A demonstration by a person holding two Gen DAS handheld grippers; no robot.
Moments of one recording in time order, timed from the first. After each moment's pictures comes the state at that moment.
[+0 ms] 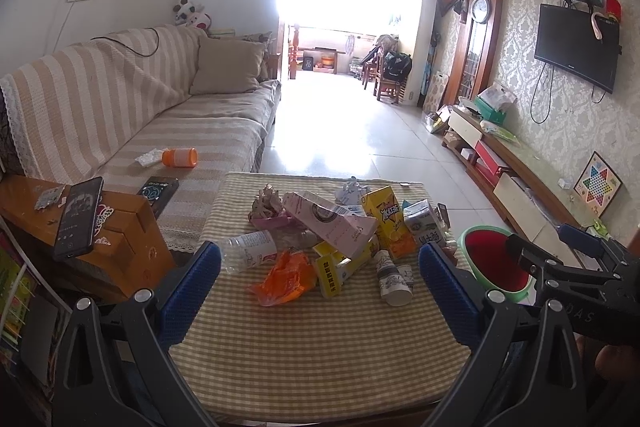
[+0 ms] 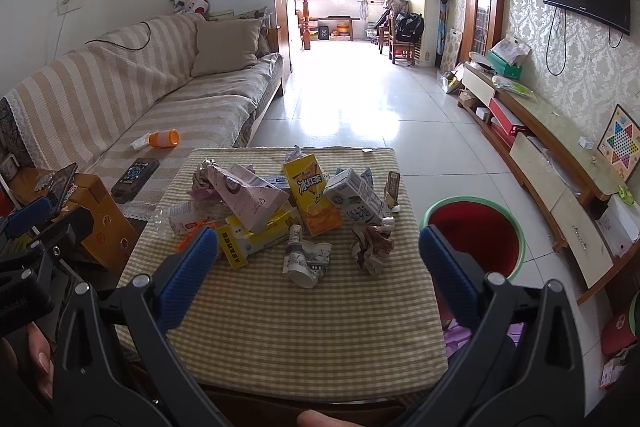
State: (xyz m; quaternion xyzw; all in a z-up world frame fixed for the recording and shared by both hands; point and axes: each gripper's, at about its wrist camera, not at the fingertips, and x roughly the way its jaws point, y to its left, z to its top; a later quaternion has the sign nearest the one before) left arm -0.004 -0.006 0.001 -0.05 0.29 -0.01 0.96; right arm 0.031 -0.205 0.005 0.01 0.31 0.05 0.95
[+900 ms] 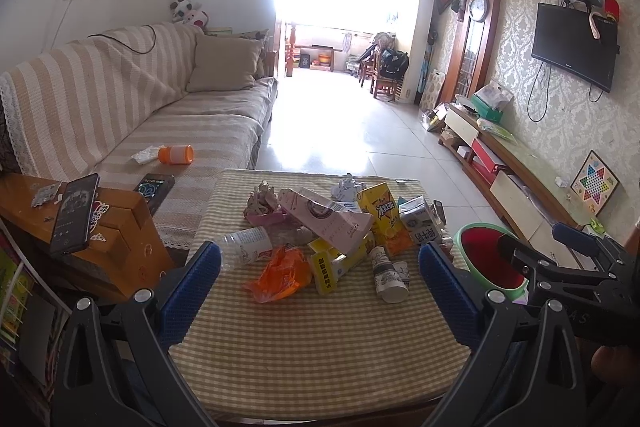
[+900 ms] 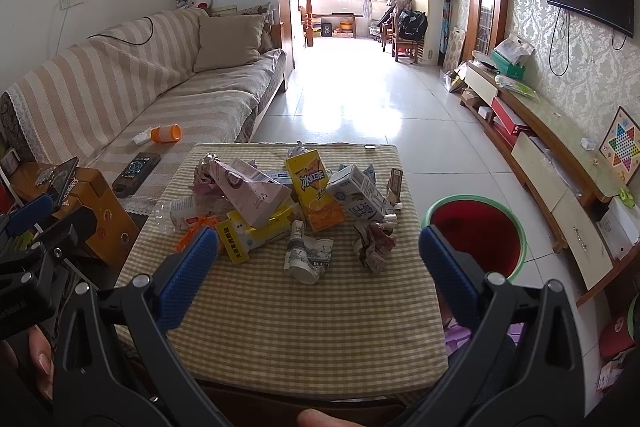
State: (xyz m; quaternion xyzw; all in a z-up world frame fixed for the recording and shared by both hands) left arm -0.004 -0.008 -0.003 -0.05 0.29 -0.02 0.96; right arm 0.031 -0.202 0.006 0.00 0.32 0.05 0.95
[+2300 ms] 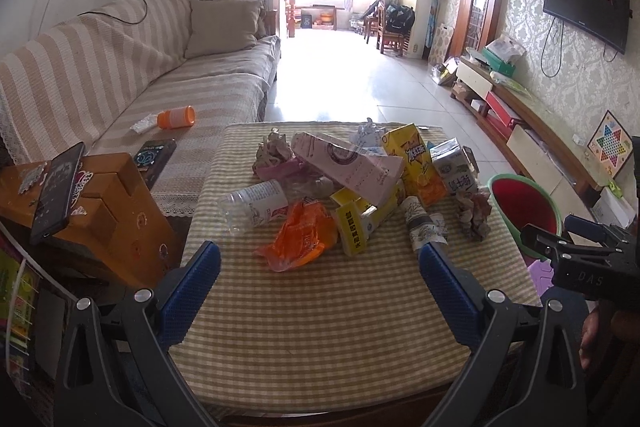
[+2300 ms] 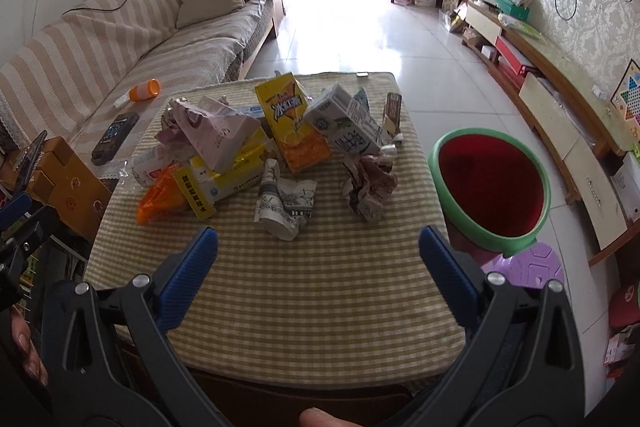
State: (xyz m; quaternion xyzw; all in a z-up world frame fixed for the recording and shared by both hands) left arm 0.033 0.002 -0.066 -0.01 0.37 -0.01 0.93; right arm 0.078 -0.233 -0.080 0.04 0.42 0.05 0.90
